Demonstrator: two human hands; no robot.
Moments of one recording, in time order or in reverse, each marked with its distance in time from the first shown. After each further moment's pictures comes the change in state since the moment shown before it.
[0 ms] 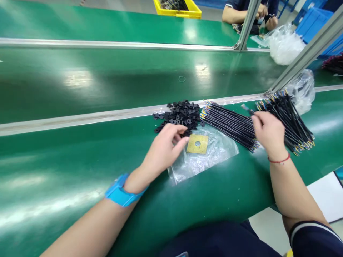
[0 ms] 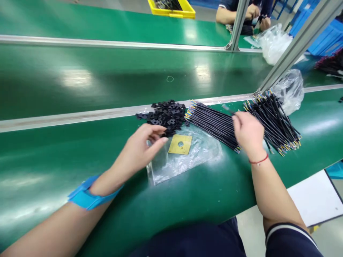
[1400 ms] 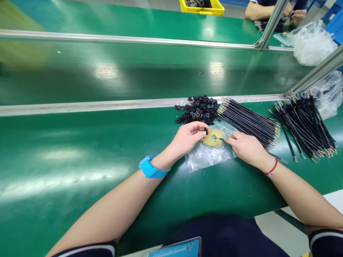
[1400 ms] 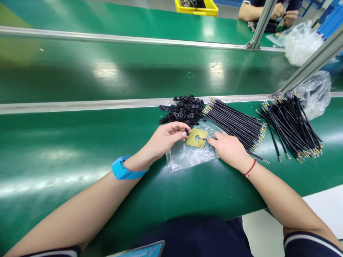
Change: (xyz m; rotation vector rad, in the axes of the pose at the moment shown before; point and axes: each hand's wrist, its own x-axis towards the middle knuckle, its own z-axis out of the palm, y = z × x) left_hand 0.002 0.001 0.009 -0.807 -0.040 -0.321; right_hand -0.027 -0.072 0.024 -0.132 -0.568 -0.605
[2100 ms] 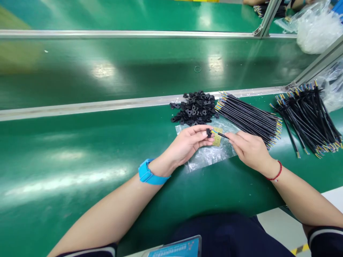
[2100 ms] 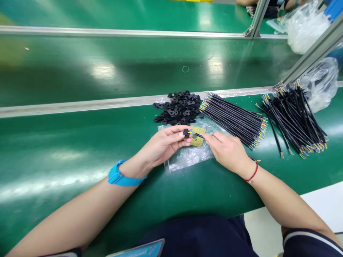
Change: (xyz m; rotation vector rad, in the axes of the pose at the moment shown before) left_hand -0.011 0.002 0.012 -0.541 -0.093 -0.294; right_hand -0.014 -0.008 -0.003 0.192 0.434 0.005
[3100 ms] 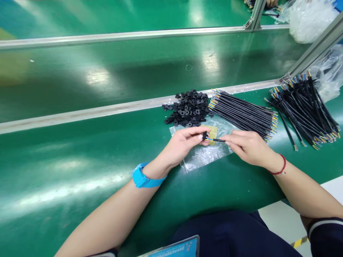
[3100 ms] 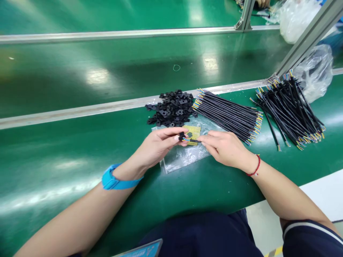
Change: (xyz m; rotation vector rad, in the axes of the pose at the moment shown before) left_hand 0.002 -0.005 -0.010 0.368 -0.053 0.147; right_hand -0.001 0.007 -0.010 0.310 -0.126 0.018
